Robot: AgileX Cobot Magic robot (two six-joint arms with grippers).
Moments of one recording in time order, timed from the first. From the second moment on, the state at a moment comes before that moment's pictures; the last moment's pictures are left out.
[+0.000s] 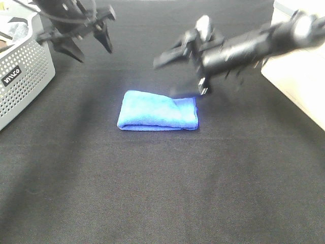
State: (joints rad) left arm -0.23 2.20 -2.03 -0.30 1.09 -0.23; right arm 0.17 2.33 -1.67 1.31 1.20 -0.68
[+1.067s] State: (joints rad) left arm -0.37 1.29 -1.25 0.06 1.15 -0.29; right arm 0.18 1.50 -1.43 0.34 1.21 -0.17
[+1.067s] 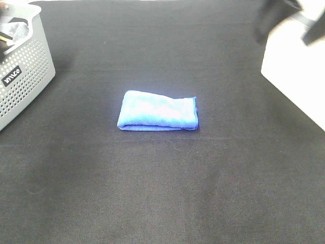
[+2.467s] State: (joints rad) left arm -0.37 0.04 -0.50 -0.10 1.06 0.05; right arm 0.19 0.19 -0.51 0.08 1.07 -0.10
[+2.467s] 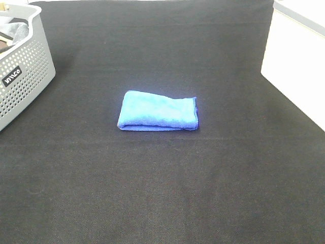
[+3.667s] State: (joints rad) left arm -0.08 0.00 -0.50 -0.12 1.06 0.10; right arm 0.04 0.18 -0.51 0.09 1.07 -0.10
